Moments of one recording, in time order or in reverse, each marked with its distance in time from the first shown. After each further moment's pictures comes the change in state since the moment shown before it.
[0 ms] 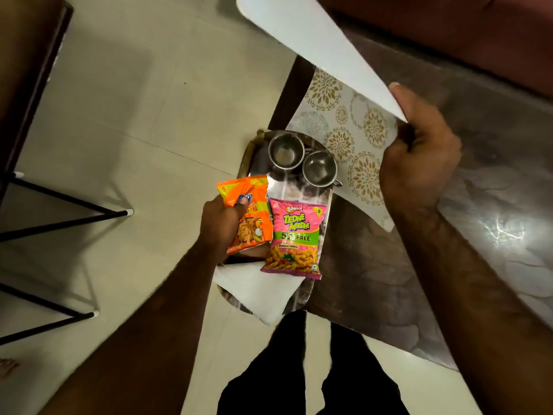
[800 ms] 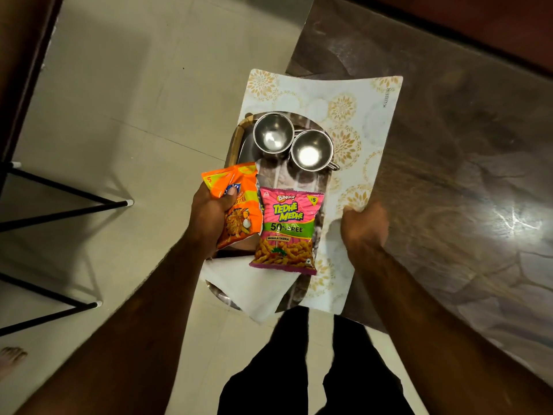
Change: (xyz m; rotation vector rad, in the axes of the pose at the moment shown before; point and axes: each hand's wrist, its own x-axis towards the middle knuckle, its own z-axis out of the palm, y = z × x) left_hand 0.002 -0.010 -0.015 -0.186 -0.007 0.030; right_hand -0.110 0.086 0.051 -0.350 -0.270 0.870
